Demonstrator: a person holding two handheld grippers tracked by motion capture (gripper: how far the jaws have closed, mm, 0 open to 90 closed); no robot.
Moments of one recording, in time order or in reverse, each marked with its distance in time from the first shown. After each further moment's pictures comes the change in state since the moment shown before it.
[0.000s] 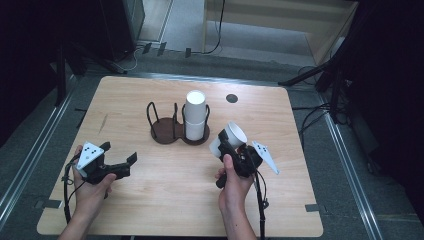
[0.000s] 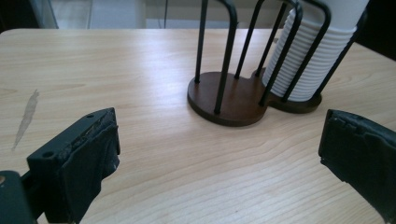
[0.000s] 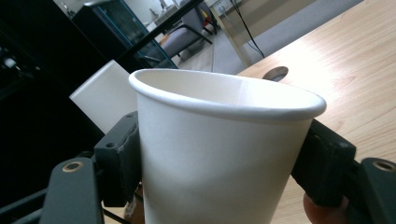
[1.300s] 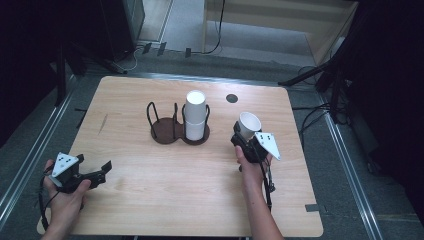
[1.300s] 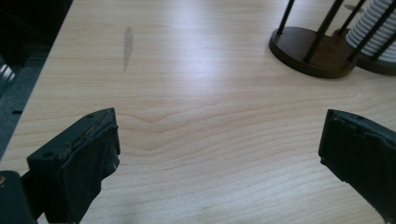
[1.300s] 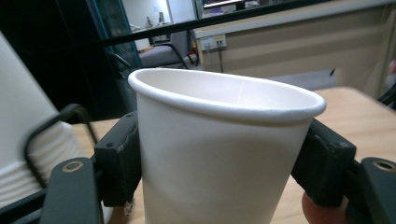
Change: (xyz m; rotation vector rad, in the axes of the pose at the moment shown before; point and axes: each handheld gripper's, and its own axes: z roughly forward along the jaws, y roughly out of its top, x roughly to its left) left arm 0.064 -0.037 -0.027 0.081 0.134 -0.071; right arm -0.058 0.012 0.051 -0.125 -0.062 -0.409
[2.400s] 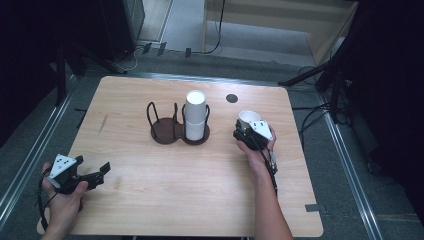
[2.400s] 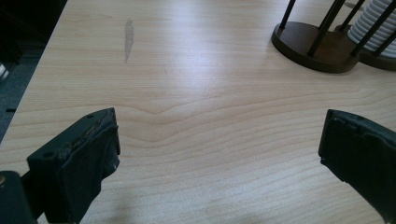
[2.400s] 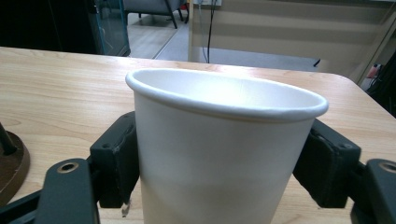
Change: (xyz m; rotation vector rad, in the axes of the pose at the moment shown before) left arm 0.005 -0.008 0.003 0.004 -0.021 -0.001; right arm -0.030 -0.021 0.060 0.173 -0.050 -0.244
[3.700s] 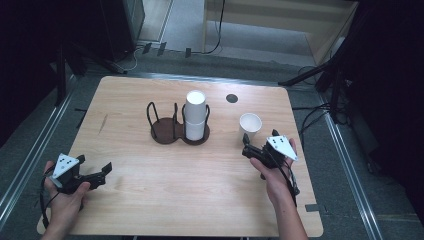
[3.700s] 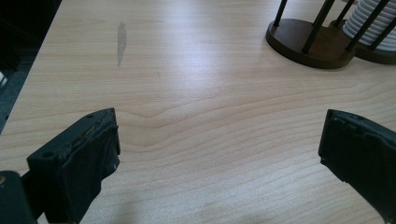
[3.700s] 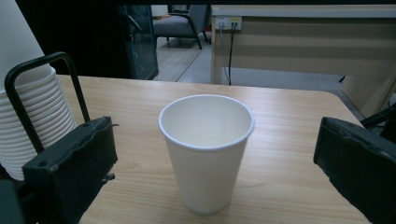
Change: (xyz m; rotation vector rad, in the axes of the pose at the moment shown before) left arm -0.003 0.001 0.002 0.000 -0.008 0.036; right arm -0.026 0.014 -0.086 -0.080 0.121 0.035
